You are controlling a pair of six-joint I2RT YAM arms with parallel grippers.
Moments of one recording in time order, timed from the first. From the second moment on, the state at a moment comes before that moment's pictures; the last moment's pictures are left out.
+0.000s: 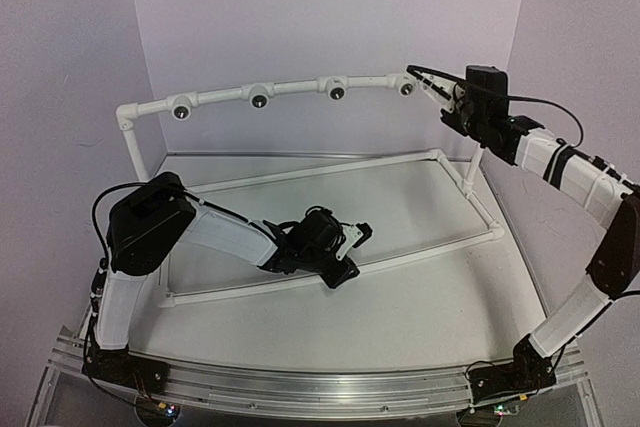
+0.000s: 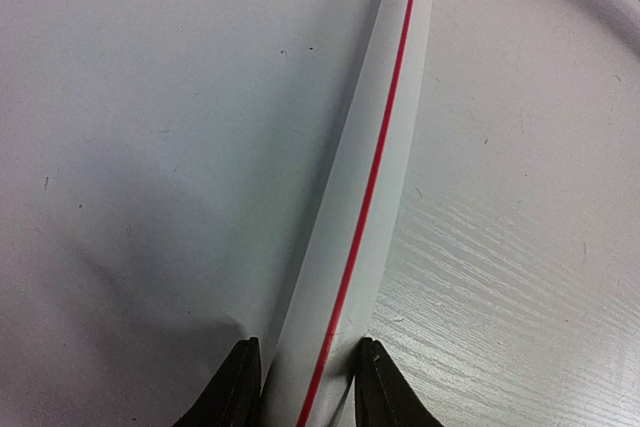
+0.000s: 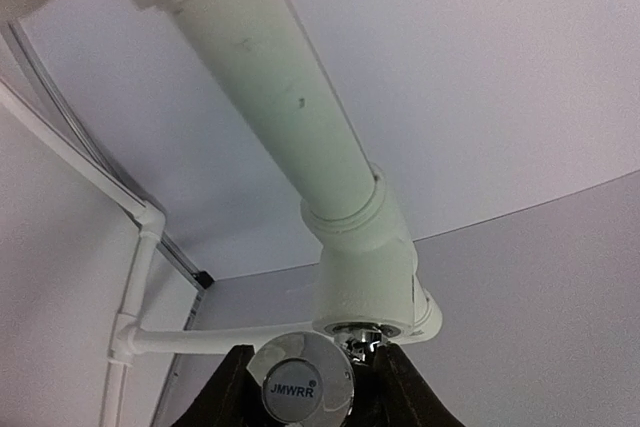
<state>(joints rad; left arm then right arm) -1.03 2.18 1.33 0.07 0.08 -0.05 0.41 1.56 1.46 -0.08 0.57 -1.09</state>
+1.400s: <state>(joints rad) -1.03 2.18 1.33 0.06 0.08 -0.06 -0.02 1.56 1.16 0.54 -0.44 1.74</state>
